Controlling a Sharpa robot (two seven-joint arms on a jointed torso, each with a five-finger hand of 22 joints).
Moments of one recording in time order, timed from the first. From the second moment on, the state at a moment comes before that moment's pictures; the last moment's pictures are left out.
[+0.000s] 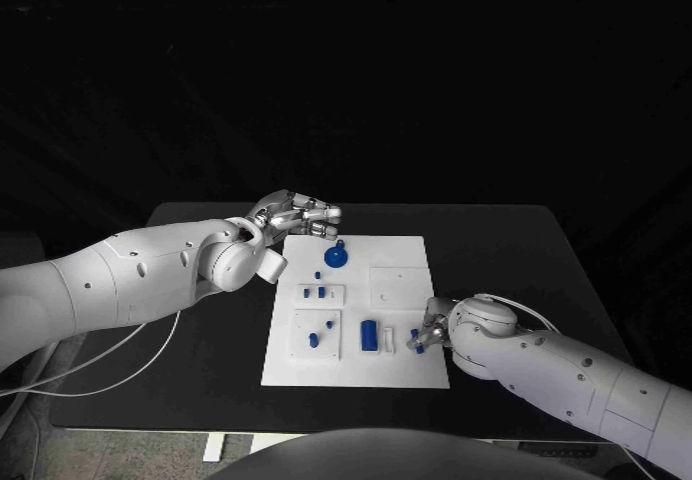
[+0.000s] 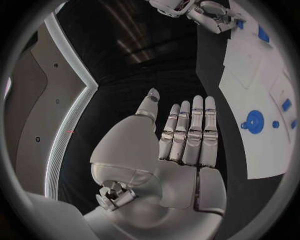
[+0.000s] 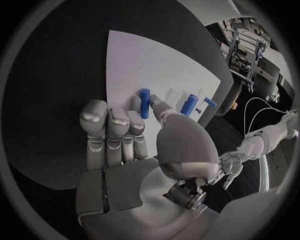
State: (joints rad) left arm 1.16 -0.75 -0.15 1.24 -0.17 -0.09 0.33; left_hand 1.29 0.04 -0.10 -0.07 0.16 1.04 0.14 0.06 0.06 1.10 0.14 0.06 0.06 1.17 0.12 0.07 0.07 0.05 1.02 0.11 0.13 0.08; right arm 0.76 -0.54 0.15 1.26 -1.54 0.05 -0.65; right_hand 1.16 -0.11 0.31 -0.08 0.11 1.20 0.04 0.07 0.85 1.38 -0.04 1.00 1.27 1.45 -0.10 1.00 1.04 0.06 1.47 -0.12 0.83 1.31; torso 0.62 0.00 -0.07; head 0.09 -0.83
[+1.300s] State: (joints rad) left arm 1.16 -0.75 -0.15 1.24 -0.17 -0.08 0.33; left_hand 1.29 0.04 -0.10 -0.07 0.16 1.04 0.14 0.06 0.06 1.10 0.14 0.06 0.06 1.17 0.12 0.07 0.07 0.05 1.02 0.11 0.13 0.08; right arm 0.77 -0.56 0.13 1.24 -1.29 -0.05 -0.57; right_hand 1.06 -0.09 0.37 -0.12 0.71 1.15 0.07 0.06 0.90 1.36 -0.02 1.01 1.25 1.45 -0.08 1.00 1.05 0.06 1.47 -0.11 0.84 1.31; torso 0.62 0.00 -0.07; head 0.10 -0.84
